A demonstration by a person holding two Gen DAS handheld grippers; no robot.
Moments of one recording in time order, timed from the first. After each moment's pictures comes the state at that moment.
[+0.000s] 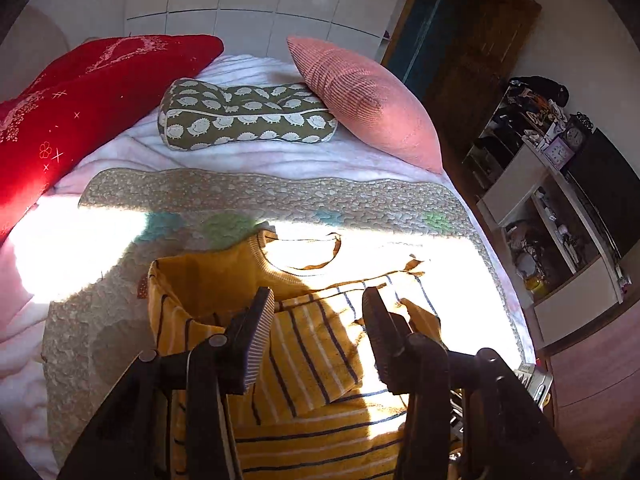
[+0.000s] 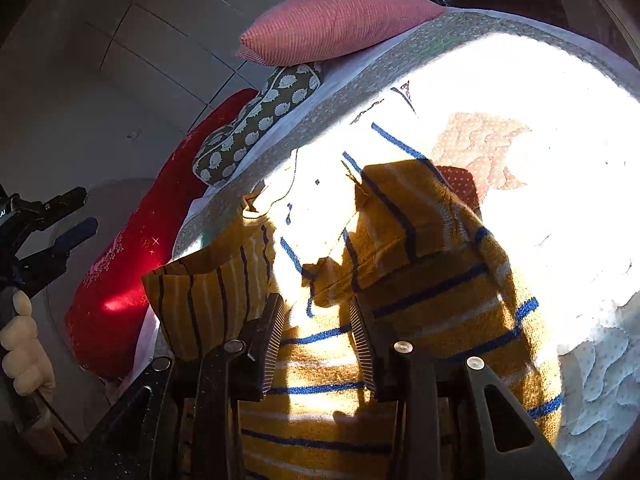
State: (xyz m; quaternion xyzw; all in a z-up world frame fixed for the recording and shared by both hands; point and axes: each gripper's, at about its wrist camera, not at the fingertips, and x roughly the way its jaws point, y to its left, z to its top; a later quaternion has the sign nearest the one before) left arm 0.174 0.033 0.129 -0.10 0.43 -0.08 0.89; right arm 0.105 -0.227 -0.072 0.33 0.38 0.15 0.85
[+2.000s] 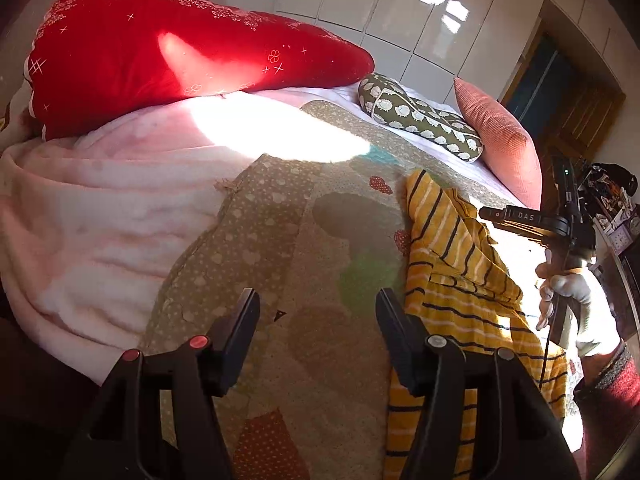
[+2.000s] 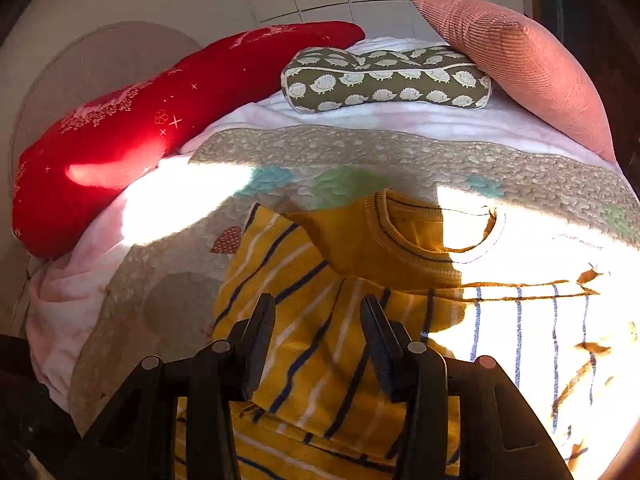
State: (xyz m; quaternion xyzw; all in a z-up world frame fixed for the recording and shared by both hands) left arm -0.041 0.217 0.038 -0.20 0.39 0.10 0.90; right arm 0.211 -0.014 -0.020 0.00 0.45 0.20 0.87
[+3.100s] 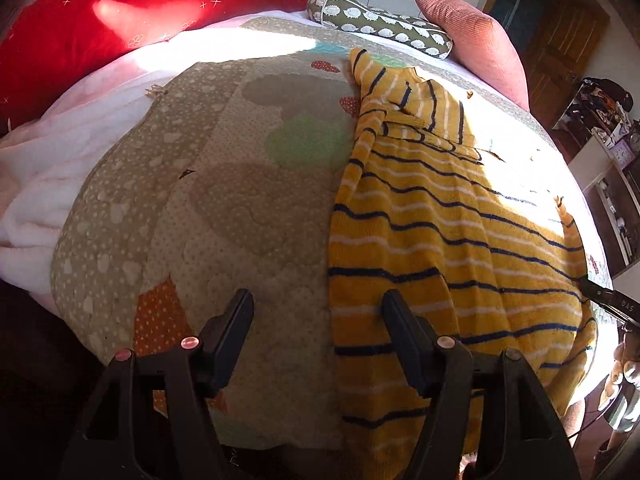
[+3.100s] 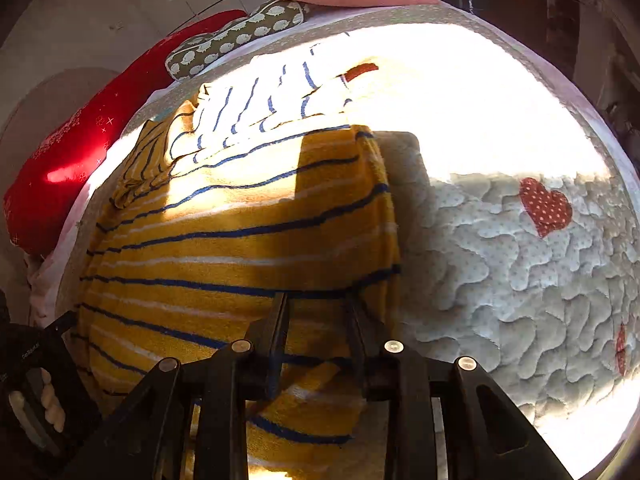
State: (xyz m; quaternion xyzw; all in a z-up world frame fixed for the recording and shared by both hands) left arm -0.066 0.120 -0.027 -0.13 0.49 0.05 0.86; right arm -0.044 -0.261 -0.079 0.14 0.48 0.08 0.86
